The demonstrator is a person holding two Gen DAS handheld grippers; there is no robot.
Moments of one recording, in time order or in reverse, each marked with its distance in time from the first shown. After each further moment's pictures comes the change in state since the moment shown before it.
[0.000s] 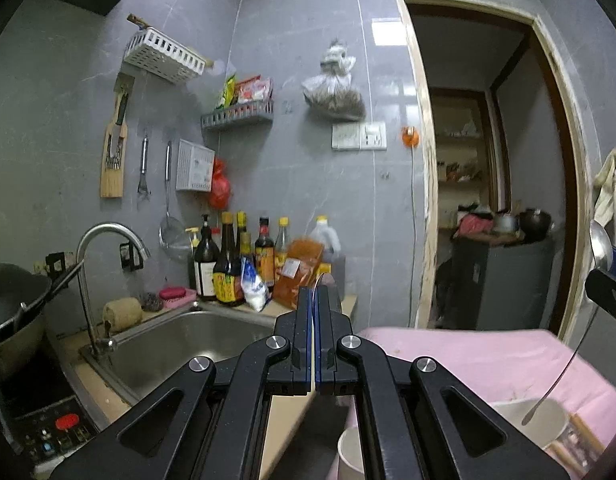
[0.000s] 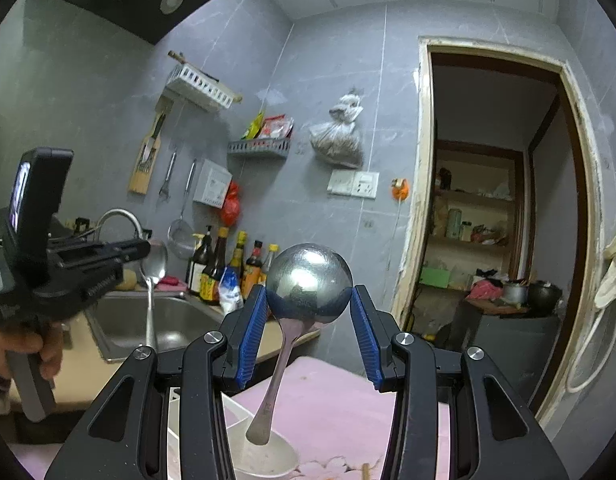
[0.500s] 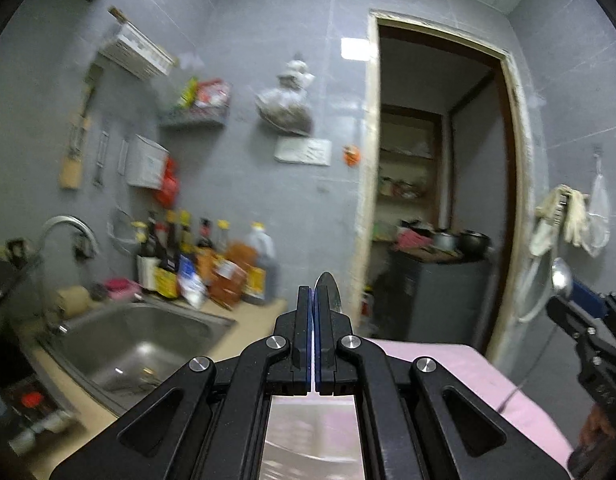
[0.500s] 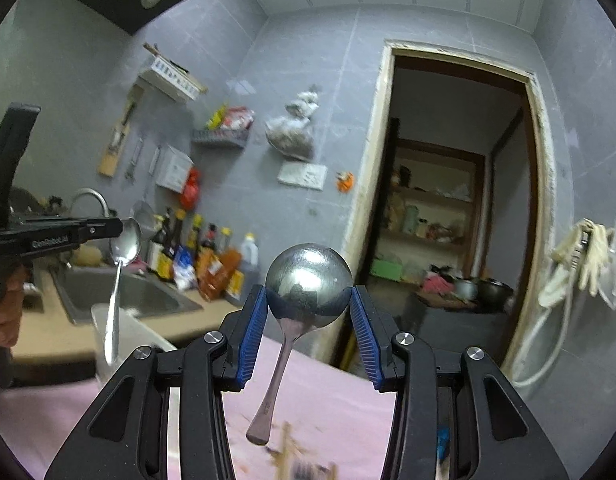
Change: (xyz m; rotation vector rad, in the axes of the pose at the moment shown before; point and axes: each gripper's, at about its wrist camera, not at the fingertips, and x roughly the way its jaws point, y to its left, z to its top) left arm -0.058 -0.020 0.040 -0.093 -0.028 -0.203; right arm -0.063 -0.042 0.002 -0.045 -0.010 -0.126
